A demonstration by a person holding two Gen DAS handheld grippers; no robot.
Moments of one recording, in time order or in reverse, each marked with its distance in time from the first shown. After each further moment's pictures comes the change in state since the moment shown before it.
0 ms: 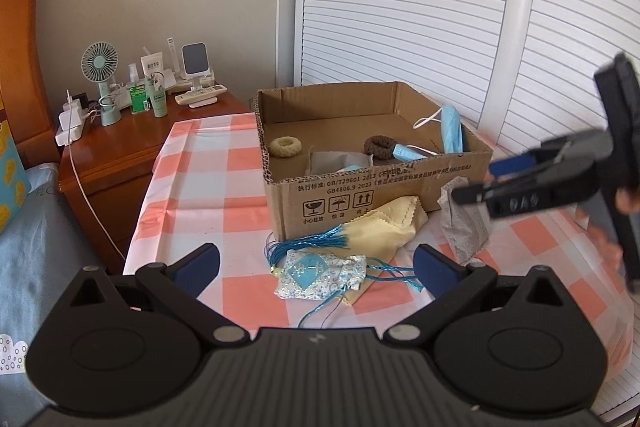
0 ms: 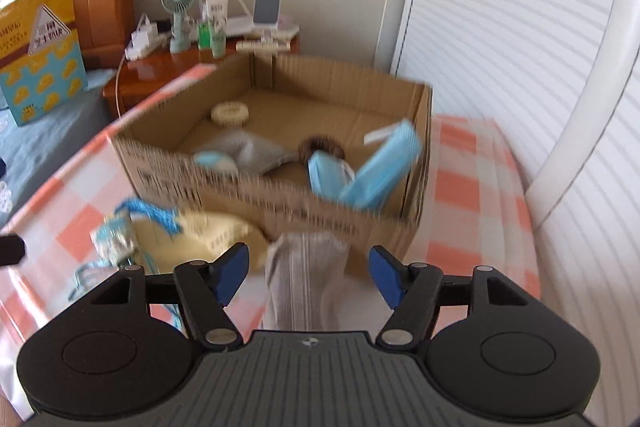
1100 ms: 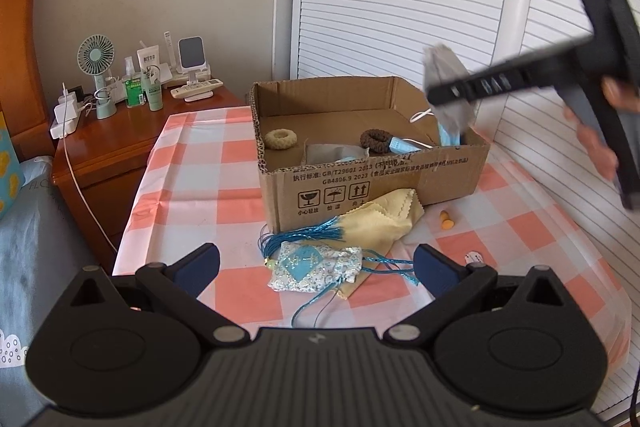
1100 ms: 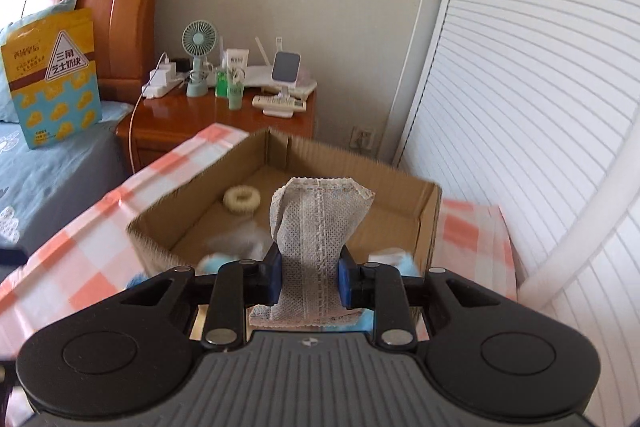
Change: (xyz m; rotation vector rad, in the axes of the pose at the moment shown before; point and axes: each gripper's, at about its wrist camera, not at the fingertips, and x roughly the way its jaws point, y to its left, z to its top) left arm 0.005 0.002 -0.006 -0.014 0.007 -0.008; right arm -0.018 0.013 0.088 -0.116 -0.137 0.010
